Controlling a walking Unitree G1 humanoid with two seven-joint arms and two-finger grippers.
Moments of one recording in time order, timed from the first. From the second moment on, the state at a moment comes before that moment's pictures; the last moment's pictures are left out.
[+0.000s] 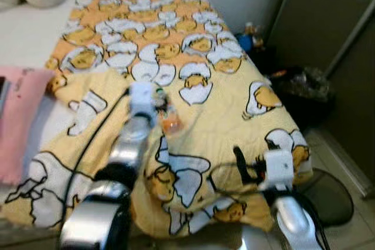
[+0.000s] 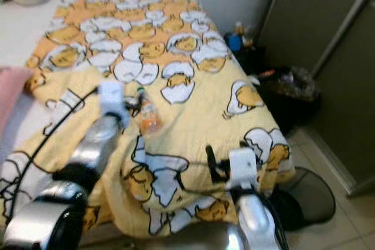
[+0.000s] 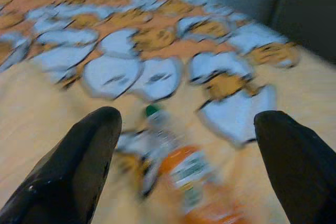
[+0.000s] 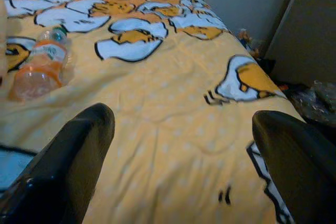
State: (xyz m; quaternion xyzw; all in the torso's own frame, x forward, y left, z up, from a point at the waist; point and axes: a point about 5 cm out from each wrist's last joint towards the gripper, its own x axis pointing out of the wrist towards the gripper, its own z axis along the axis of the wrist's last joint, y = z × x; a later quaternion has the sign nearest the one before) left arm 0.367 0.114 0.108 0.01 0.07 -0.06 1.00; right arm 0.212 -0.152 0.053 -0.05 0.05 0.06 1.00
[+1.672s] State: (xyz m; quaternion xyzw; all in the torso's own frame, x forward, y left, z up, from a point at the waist) left arm 0.383 0.139 0.110 -0.02 0.16 0.17 0.97; right arm 0.087 -0.117 0.118 -0.09 0.14 0.27 0.95
